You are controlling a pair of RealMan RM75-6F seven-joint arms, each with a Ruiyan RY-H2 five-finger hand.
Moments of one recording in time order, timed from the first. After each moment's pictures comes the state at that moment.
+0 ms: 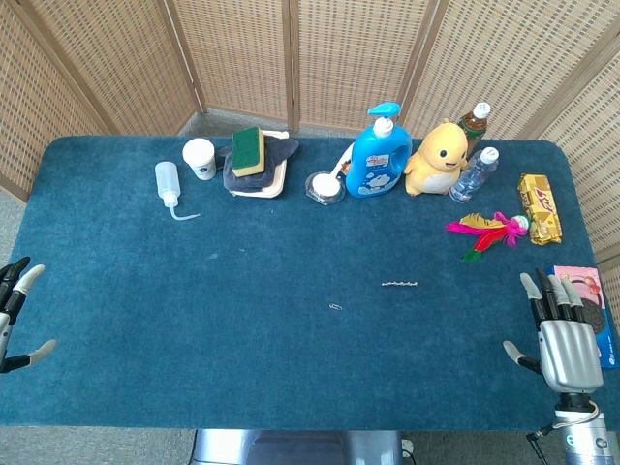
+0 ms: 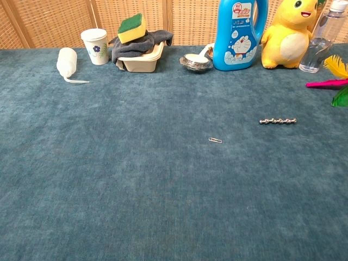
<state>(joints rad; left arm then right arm) -0.07 -0.90 -0.01 -1.81 1.57 1.52 0.03 0.06 -1.17 0.08 -1.72 -1.50 1.54 -0.21</state>
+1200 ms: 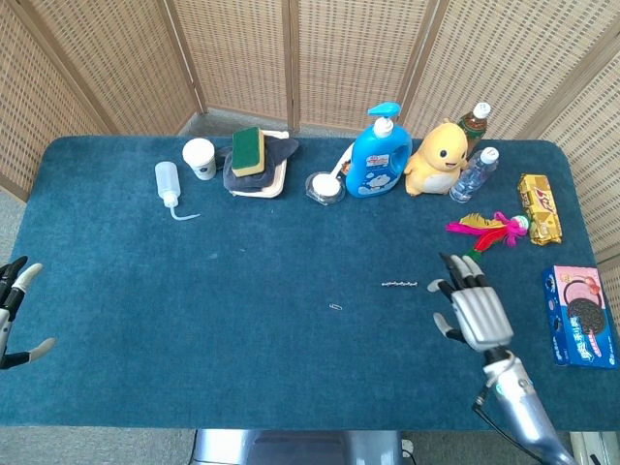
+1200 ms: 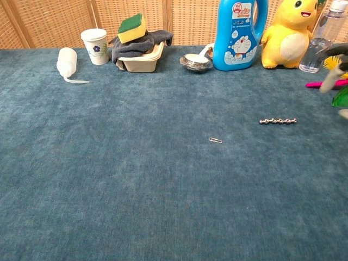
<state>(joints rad) -0.08 -0.91 -0.02 -1.82 1.50 1.47 0.06 0.32 -1.29 0.16 -1.71 -1.39 1.17 -0.29</state>
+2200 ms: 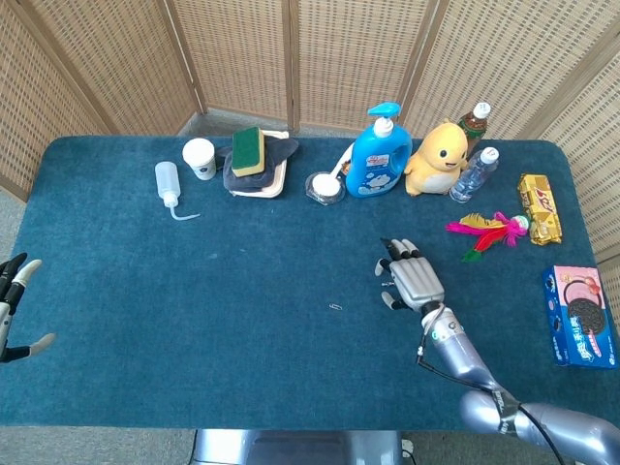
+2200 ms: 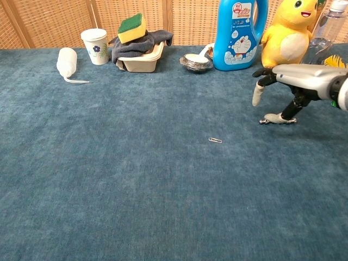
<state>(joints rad) -0.10 -0.91 -0.04 -1.80 1.46 1.43 0.03 0.65 -1.47 0.25 -1.57 -0.94 0.88 -0.48</state>
